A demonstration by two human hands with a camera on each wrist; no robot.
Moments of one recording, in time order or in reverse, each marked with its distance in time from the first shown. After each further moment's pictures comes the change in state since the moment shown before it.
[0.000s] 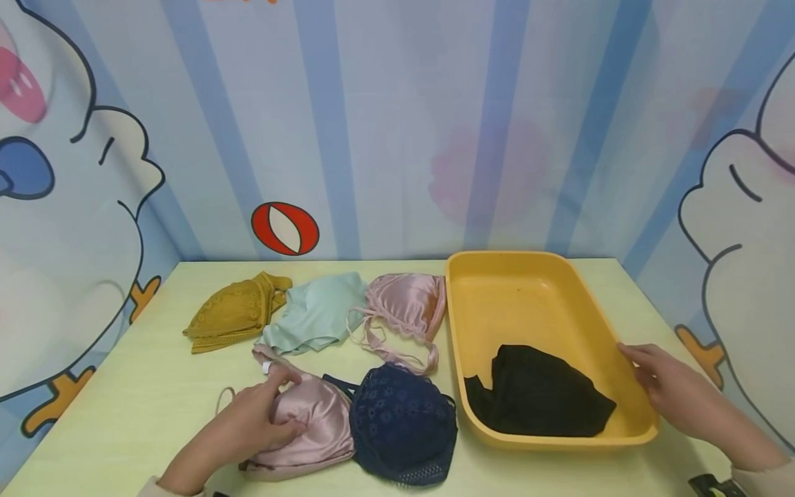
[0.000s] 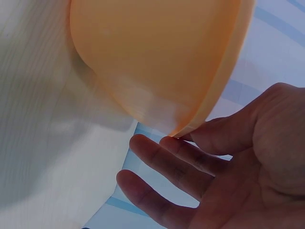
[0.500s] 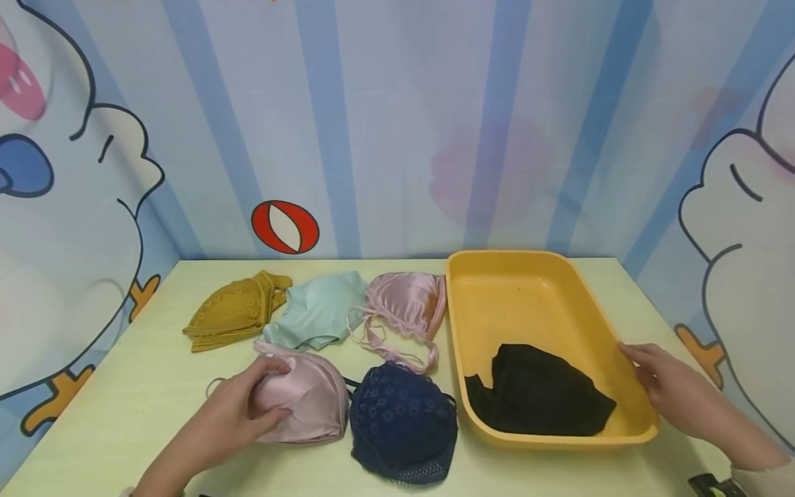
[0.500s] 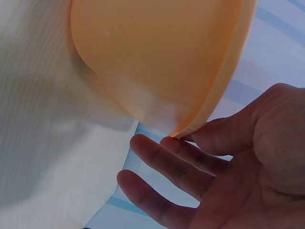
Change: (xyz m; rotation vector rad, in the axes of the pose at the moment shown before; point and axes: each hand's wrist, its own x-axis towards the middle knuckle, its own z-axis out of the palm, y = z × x) left_hand -0.016 0.006 -0.021 -0.014 0.166 0.142; right_hand -0.001 -0.002 0.000 0.013 0.009 0.006
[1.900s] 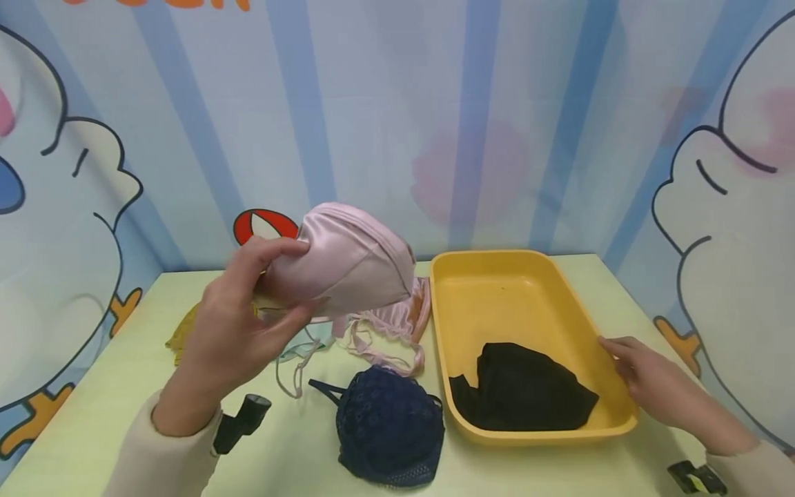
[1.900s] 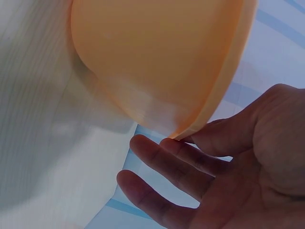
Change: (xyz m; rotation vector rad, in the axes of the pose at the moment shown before) left_hand 0.066 0.145 -0.065 -0.033 0.496 0.612; right_hand 0.000 -0.003 -0.003 0.010 0.008 0.004
